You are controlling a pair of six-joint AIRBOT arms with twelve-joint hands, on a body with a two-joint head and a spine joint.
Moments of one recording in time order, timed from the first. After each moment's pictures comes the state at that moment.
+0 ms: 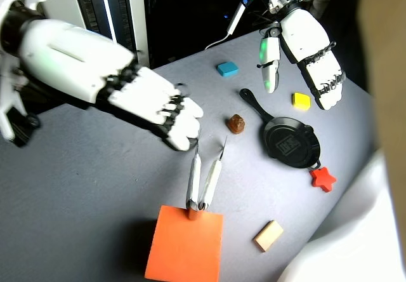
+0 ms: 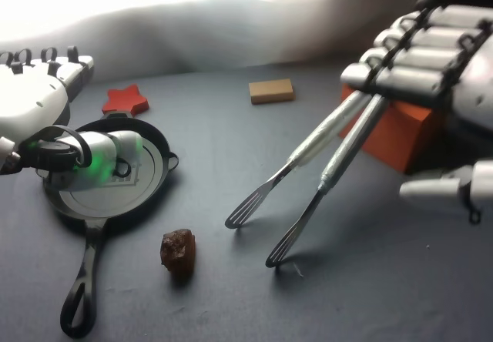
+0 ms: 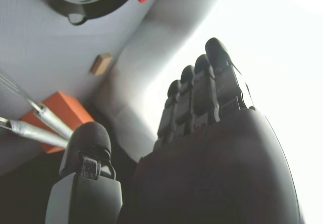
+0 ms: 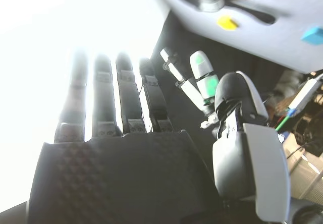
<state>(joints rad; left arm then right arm) 0.36 -0.73 0.56 -1.47 -0.96 2.19 -0.23 -0.62 0.64 0.08 0.11 -1.38</state>
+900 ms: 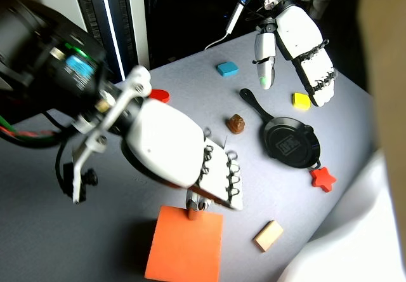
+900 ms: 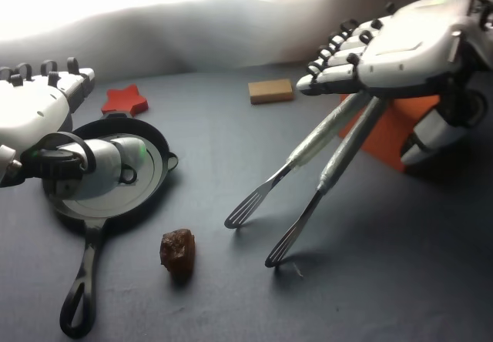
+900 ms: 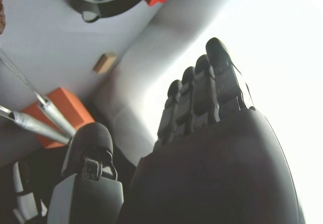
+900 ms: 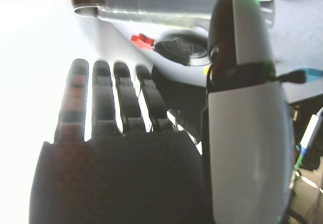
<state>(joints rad) 0.34 -0.73 0.52 -1.53 -0.99 2.19 -0.05 -1.09 1.12 0.07 -0.38 -1.35</state>
